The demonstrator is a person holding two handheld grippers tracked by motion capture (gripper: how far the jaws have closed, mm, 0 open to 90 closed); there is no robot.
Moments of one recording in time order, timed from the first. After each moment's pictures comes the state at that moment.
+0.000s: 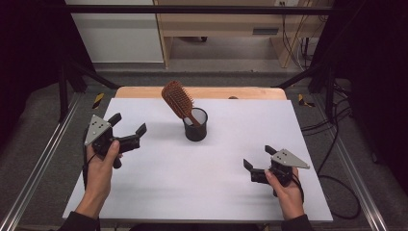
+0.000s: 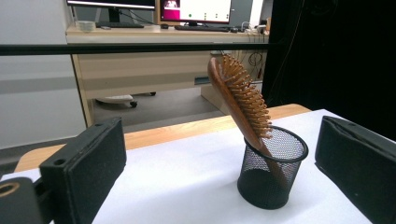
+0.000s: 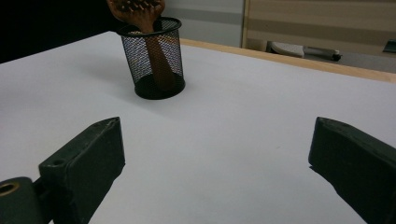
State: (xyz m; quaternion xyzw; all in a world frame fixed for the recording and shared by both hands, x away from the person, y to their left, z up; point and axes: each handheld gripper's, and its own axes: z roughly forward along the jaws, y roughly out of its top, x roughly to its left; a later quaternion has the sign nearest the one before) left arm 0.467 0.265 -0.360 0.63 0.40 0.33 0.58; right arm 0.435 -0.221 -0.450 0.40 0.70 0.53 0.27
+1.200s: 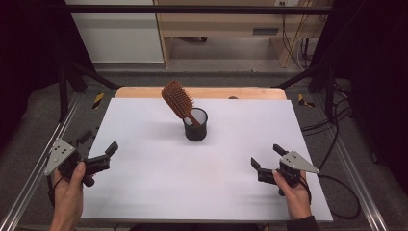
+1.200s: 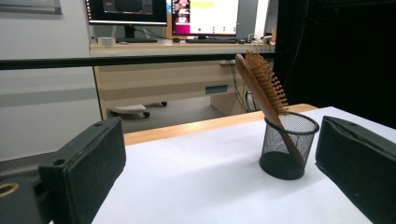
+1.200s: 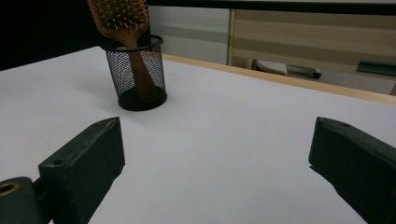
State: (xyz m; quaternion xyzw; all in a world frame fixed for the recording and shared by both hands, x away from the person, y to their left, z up) left arm 0.416 0.330 -0.382 0.62 0.38 0.36 0.59; right arm 0.430 -0.240 -0.450 0.40 0.67 0.54 0.31
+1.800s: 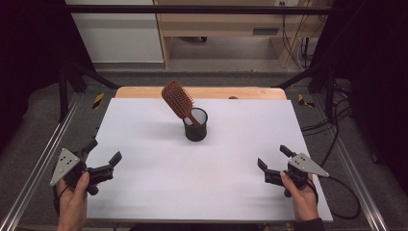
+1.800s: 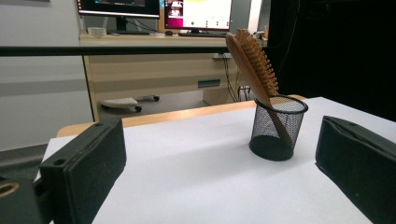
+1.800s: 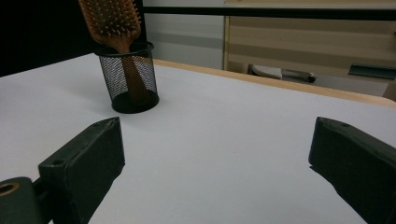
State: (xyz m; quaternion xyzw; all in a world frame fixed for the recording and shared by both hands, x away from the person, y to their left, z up) left arm 0.408 0.327 -0.410 0.62 0.38 0.34 0.59; right arm 0.424 -0.258 -0.451 0.40 0.66 0.55 0.31
